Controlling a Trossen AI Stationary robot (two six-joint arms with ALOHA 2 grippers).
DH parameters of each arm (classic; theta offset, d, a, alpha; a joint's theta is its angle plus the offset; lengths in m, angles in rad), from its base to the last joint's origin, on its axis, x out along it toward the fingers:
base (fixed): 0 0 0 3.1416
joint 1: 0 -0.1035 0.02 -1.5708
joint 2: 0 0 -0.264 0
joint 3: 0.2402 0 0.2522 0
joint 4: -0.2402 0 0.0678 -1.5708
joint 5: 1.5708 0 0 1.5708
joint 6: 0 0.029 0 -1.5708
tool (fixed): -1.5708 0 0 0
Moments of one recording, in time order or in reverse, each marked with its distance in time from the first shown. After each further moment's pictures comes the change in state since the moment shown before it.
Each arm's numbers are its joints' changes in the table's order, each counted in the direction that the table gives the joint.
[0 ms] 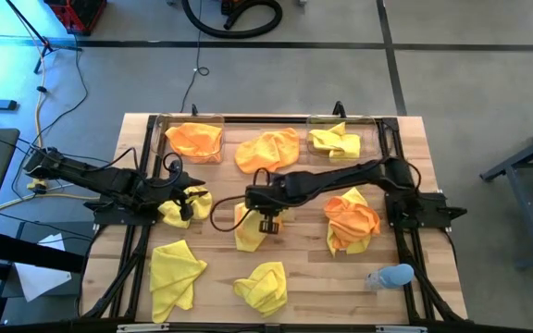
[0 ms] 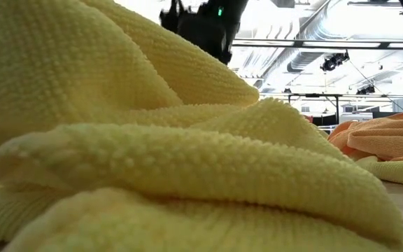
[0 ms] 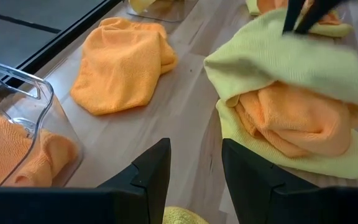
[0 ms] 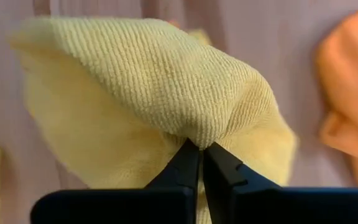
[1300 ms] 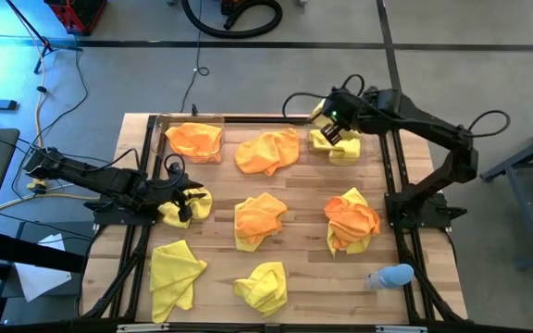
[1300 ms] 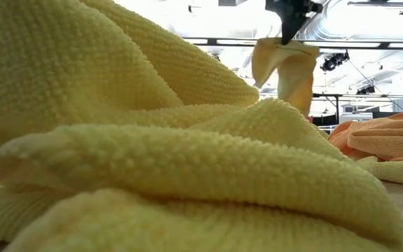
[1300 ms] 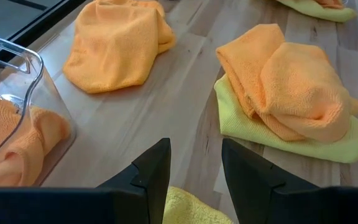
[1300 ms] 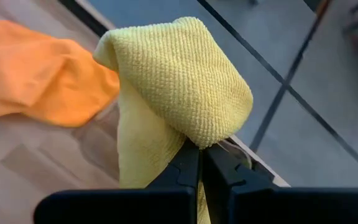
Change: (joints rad) left arm 0.000 0.000 0.000 -0.064 -0.039 -0.065; right arm 0.436 0.552 -0.013 -0.538 -0.447 0.189
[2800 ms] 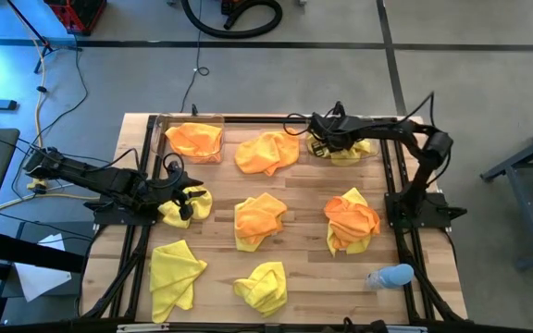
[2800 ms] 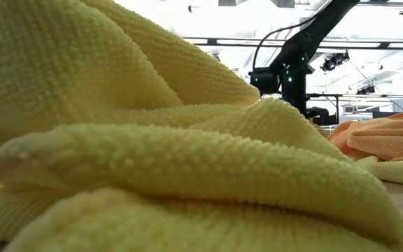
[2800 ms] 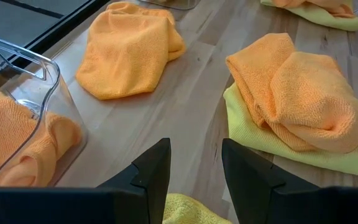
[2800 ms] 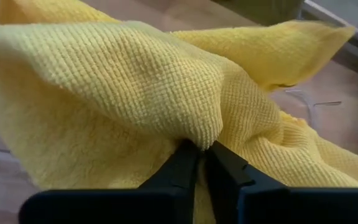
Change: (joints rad) left arm 0.000 0.000 0.000 0.012 0.046 0.003; right arm 0.281 -0.254 -0.709 0.716 0.171 0.236
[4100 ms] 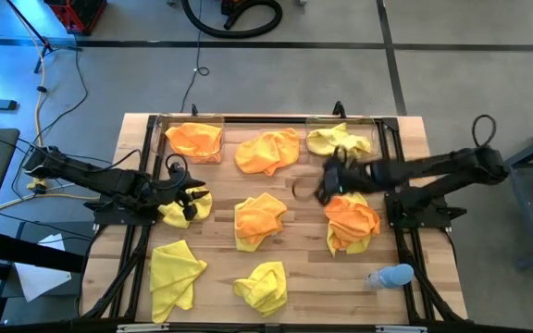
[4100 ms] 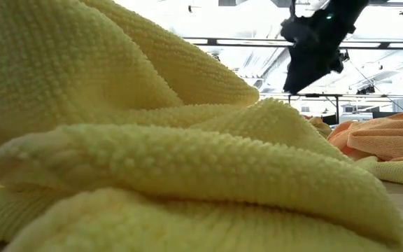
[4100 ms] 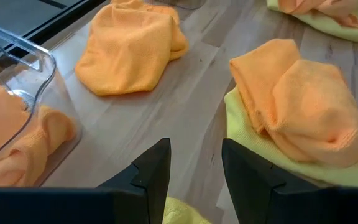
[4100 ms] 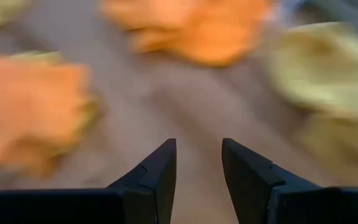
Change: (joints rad) left arm 0.000 -0.062 0.000 0.053 0.012 -0.069; right arm -0.675 0.535 -0.176 0.055 0.003 0.106
